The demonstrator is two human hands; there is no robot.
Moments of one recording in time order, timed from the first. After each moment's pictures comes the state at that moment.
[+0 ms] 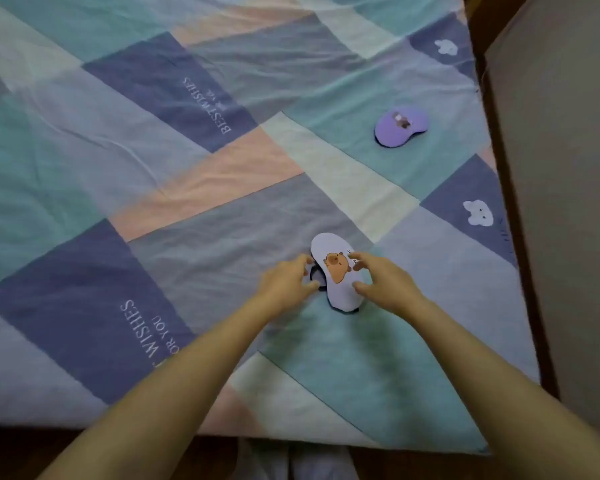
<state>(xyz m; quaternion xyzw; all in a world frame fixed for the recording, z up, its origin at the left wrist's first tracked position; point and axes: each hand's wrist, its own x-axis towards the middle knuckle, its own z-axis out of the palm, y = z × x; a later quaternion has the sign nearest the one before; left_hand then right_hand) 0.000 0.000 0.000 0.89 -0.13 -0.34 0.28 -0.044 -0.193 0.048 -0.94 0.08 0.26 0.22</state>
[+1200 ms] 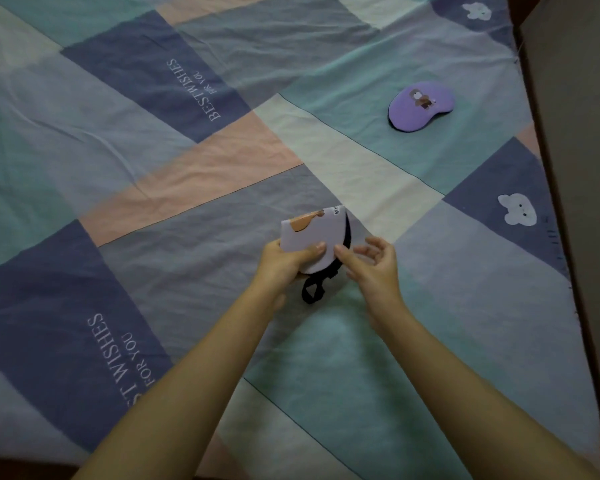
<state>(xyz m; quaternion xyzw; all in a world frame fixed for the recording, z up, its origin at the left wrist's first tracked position) 0.031 -0.039 -0.007 0.62 0.21 -0.27 0.71 -0.014 -0.173 -0.017 -0.61 0.34 0.00 0.71</state>
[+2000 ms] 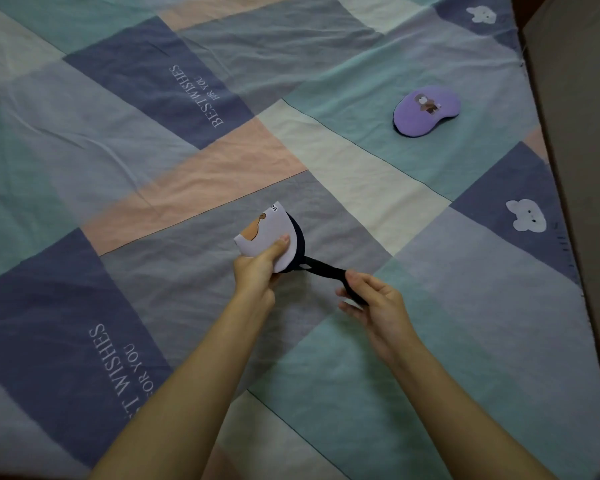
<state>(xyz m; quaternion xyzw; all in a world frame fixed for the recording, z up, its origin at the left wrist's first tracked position) 0.051 -0.017 -0.024 0.51 0.39 -0.13 0.76 -0.035 -0.167 -0.013 -0.52 0.35 0.08 0.77</state>
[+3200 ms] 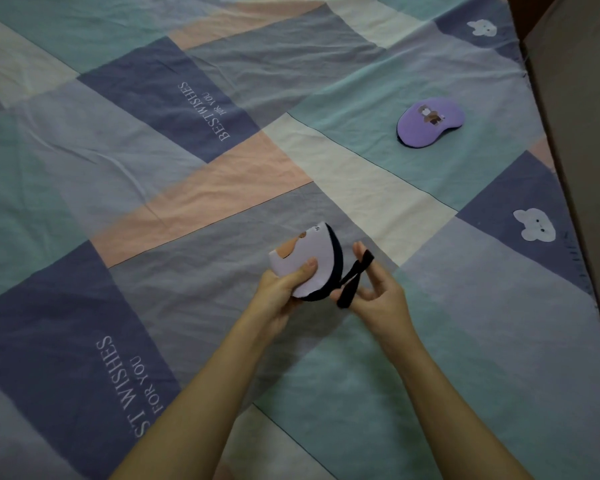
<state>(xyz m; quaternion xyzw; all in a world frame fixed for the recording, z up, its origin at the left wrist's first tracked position) 0.032 -0.016 -0.022 0.49 0.16 -0.28 0.81 -0.023 -0.166 -0.004 -0.65 0.21 0.05 0.73</state>
